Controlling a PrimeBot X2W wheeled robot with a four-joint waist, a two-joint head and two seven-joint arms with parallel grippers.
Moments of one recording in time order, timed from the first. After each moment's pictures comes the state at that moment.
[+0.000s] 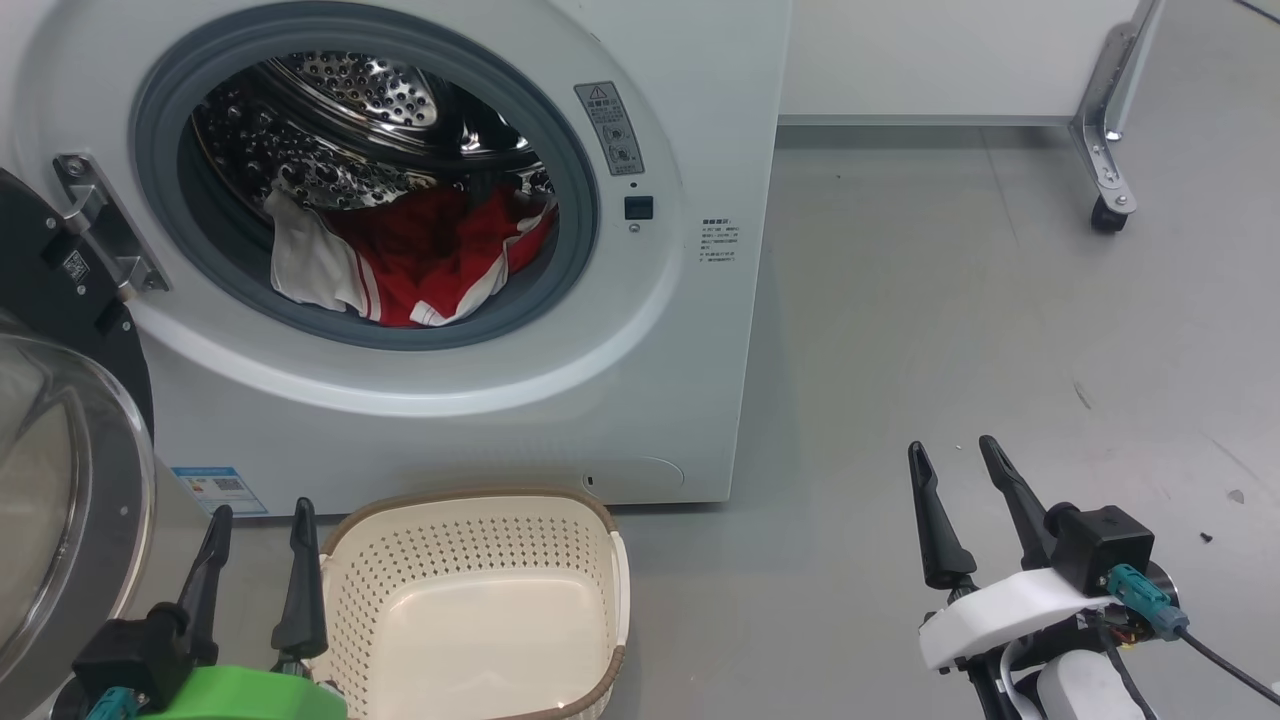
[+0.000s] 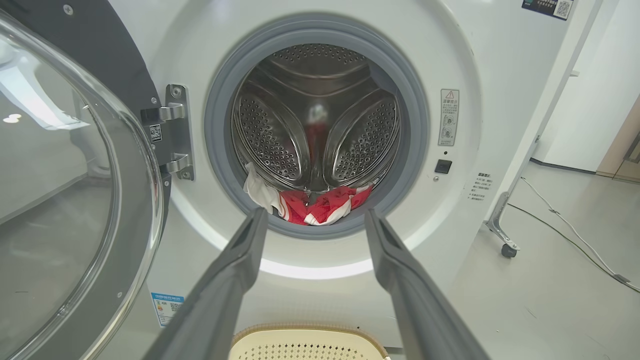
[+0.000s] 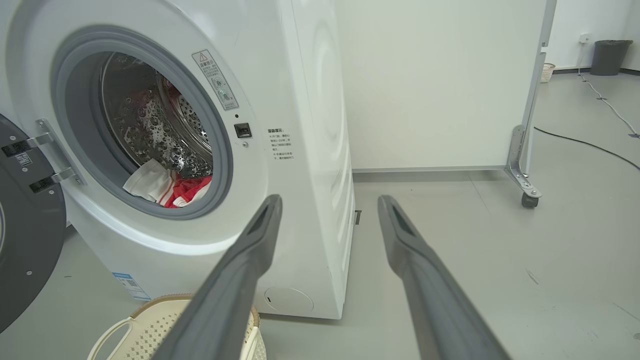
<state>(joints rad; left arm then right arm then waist) 0.04 0.08 -0.04 0.13 -0.40 -0.11 -0.25 -0.05 -0.08 0.23 0.25 0.37 0.10 -0.25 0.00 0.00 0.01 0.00</state>
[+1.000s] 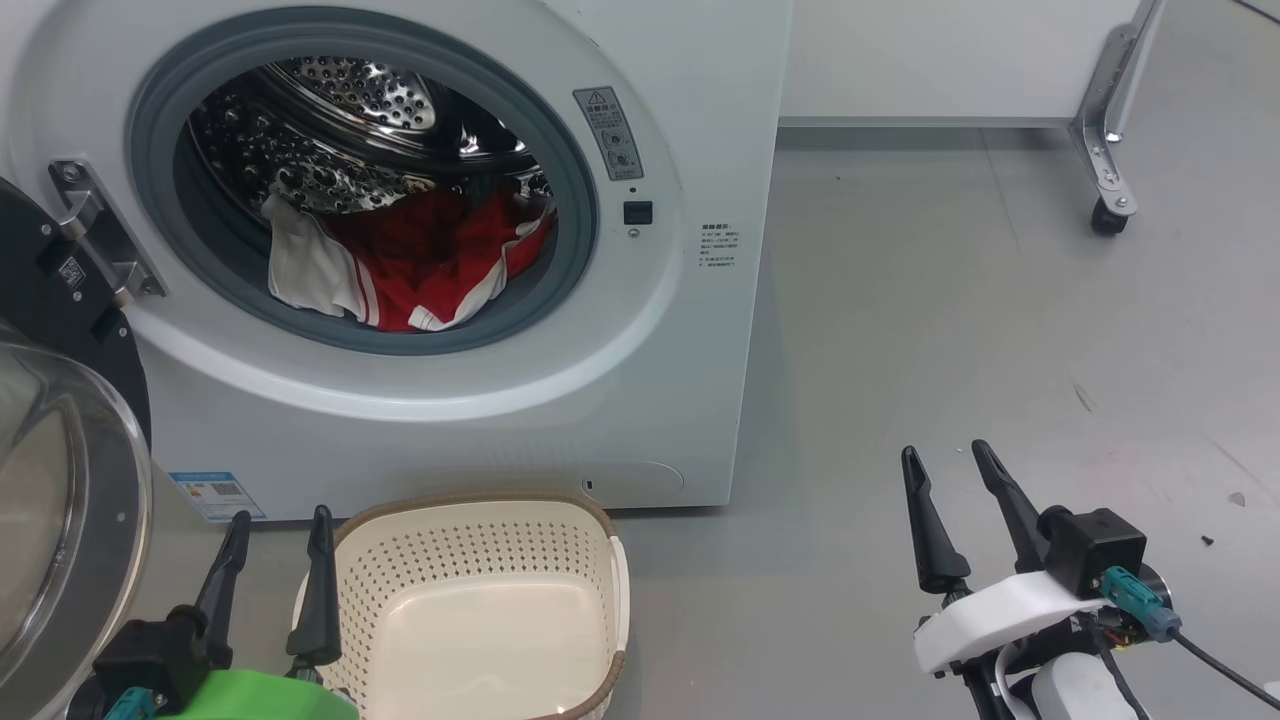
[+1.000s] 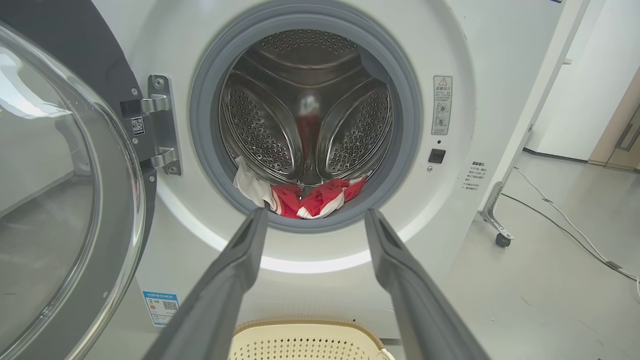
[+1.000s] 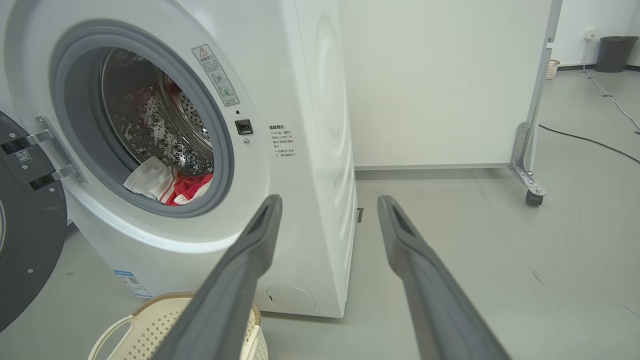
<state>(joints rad) 0.05 0.08 -0.06 0.15 -0.39 -0.12 -0.25 -0.05 -0.07 0.24 0.26 0.37 0.11 -0.25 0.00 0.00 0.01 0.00</state>
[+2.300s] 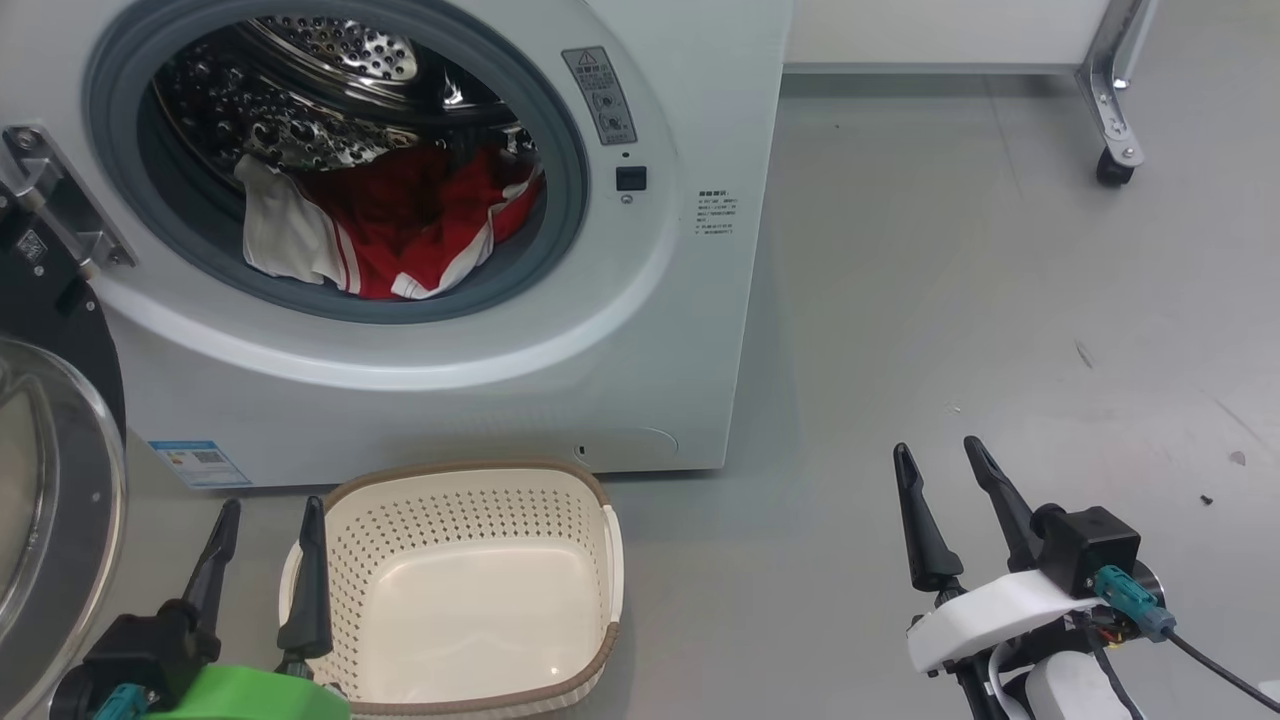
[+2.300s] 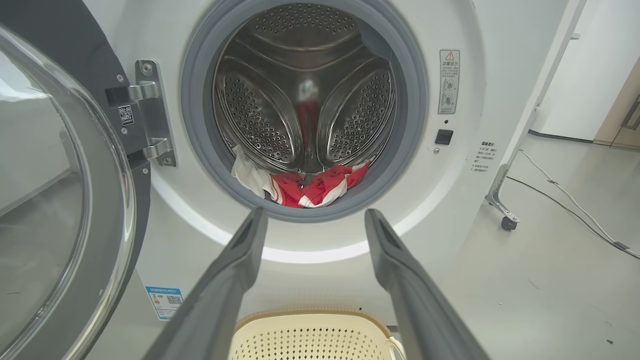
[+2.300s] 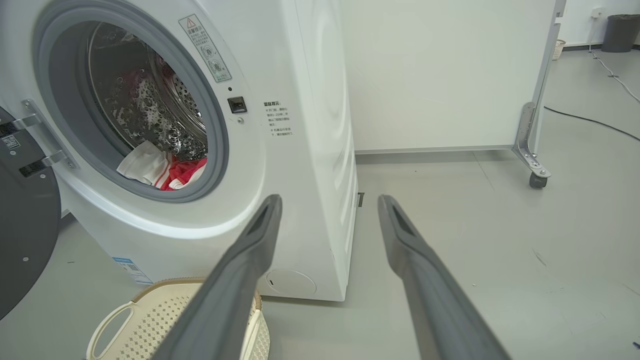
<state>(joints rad) 0.05 0.09 -0.06 0.12 -0.37 -0.11 -0.25 -0.05 -0.07 0.24 0.25 0.36 0.11 -0.25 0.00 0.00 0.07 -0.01</state>
